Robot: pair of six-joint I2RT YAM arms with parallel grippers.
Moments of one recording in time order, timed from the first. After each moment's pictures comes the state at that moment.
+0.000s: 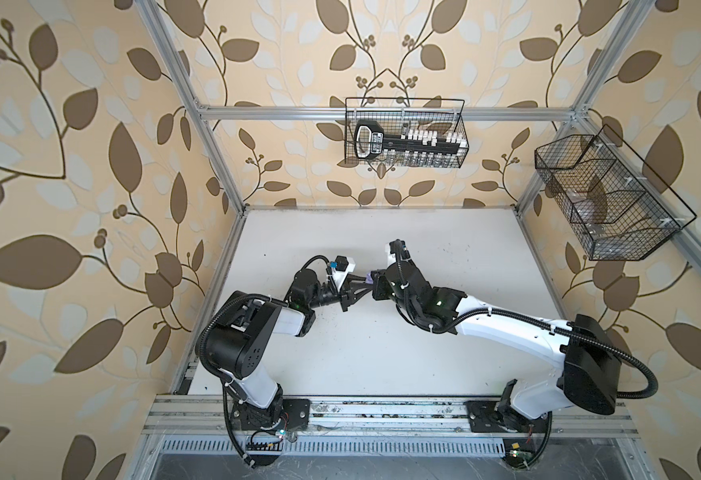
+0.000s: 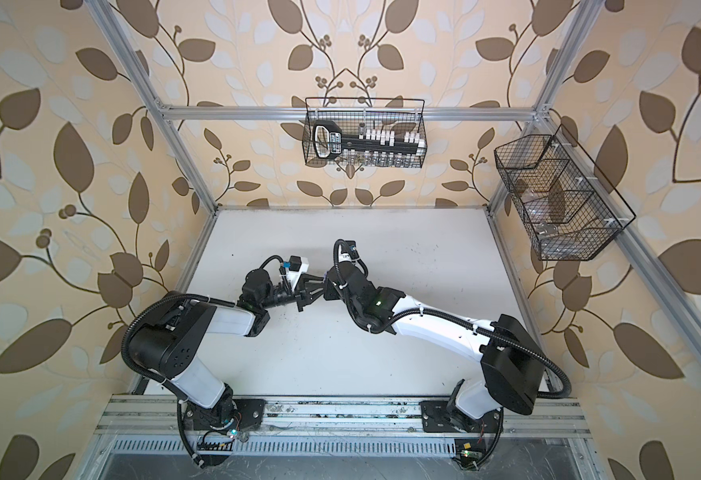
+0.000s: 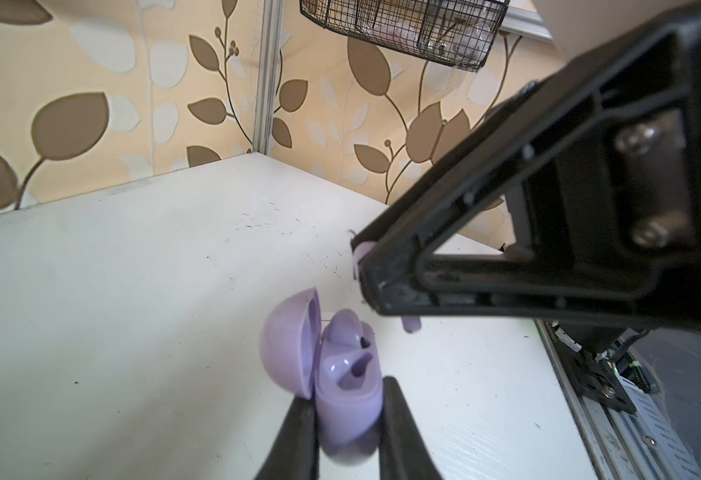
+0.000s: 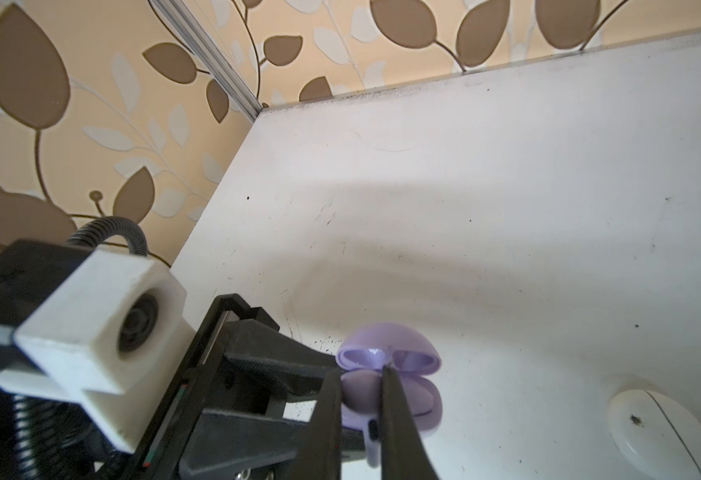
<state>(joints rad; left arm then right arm) -0.33 1.65 0.48 1.12 0.92 -0.19 0.93 1.52 1.08 -0.10 0.38 0.65</state>
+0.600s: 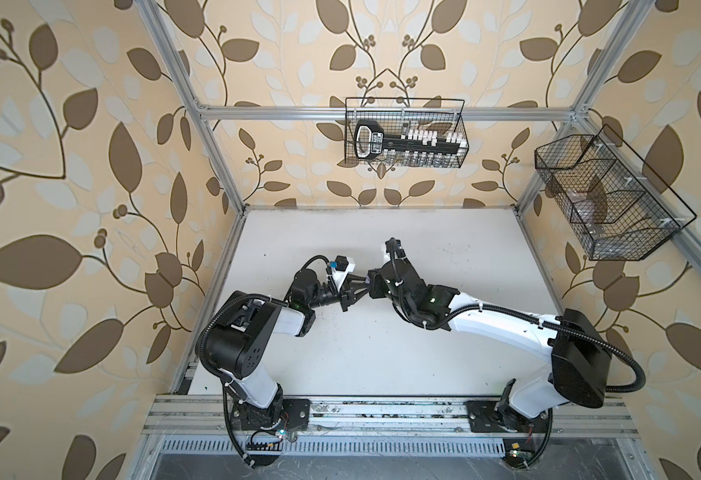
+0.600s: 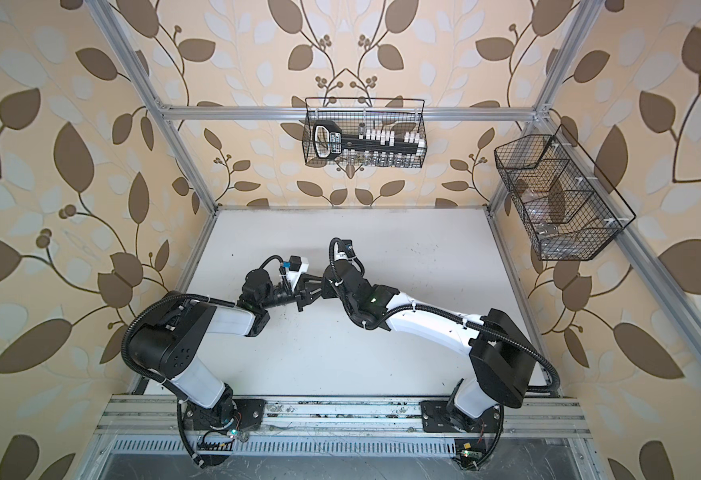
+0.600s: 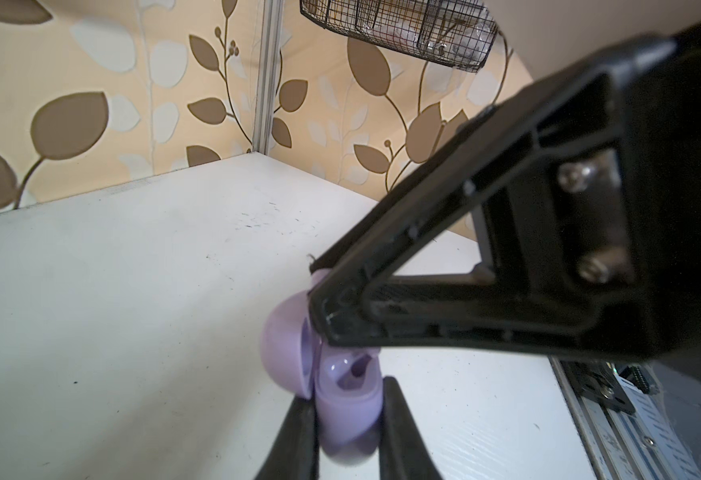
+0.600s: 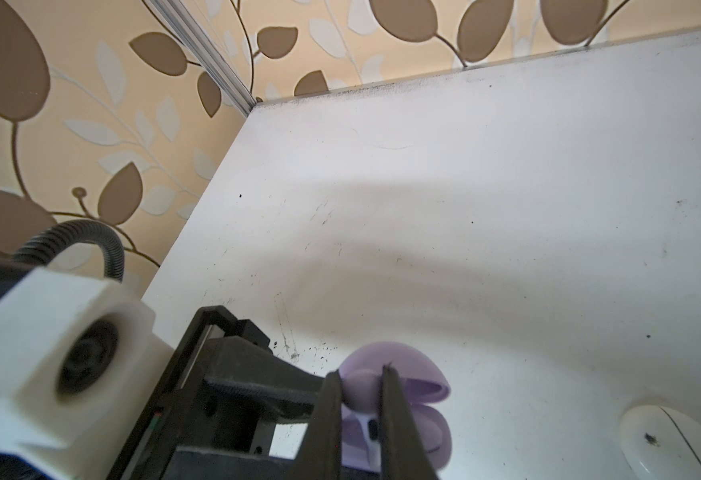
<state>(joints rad) -0.33 1.65 0.48 1.12 0.92 -0.19 0.91 1.57 1.10 -0.08 0.38 0.64</state>
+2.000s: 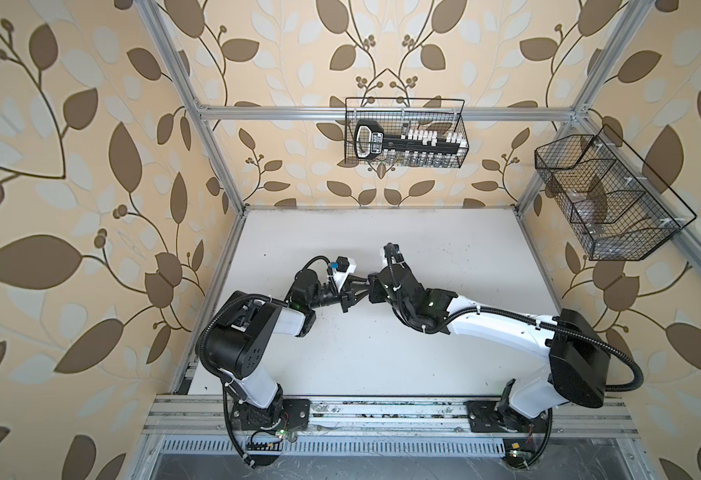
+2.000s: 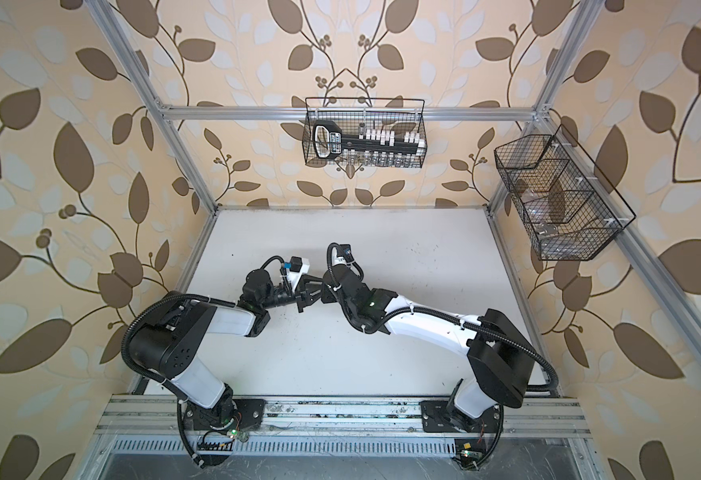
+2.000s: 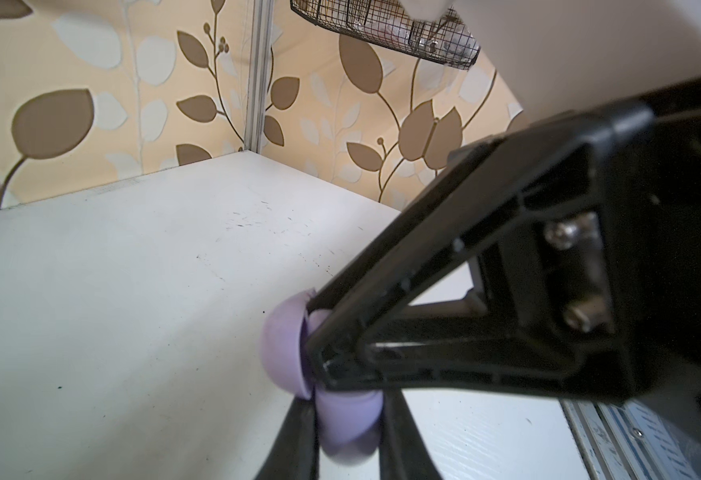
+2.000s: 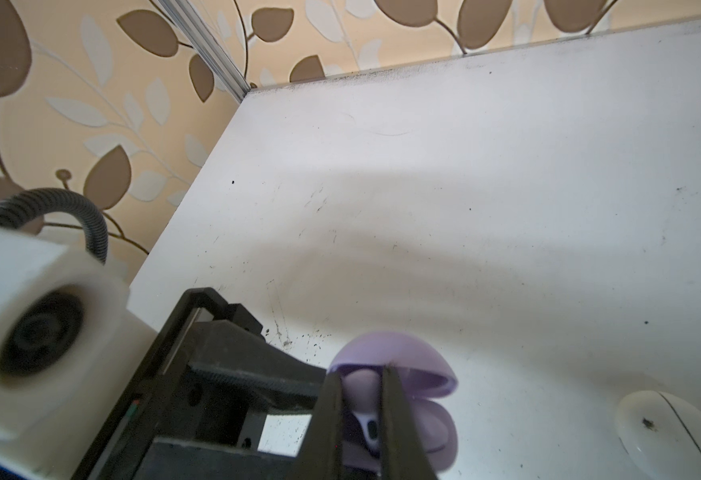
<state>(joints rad) -0.33 1.65 0.48 1.11 0.93 -0.19 0.94 1.56 1.07 -0.08 0.39 0.64</state>
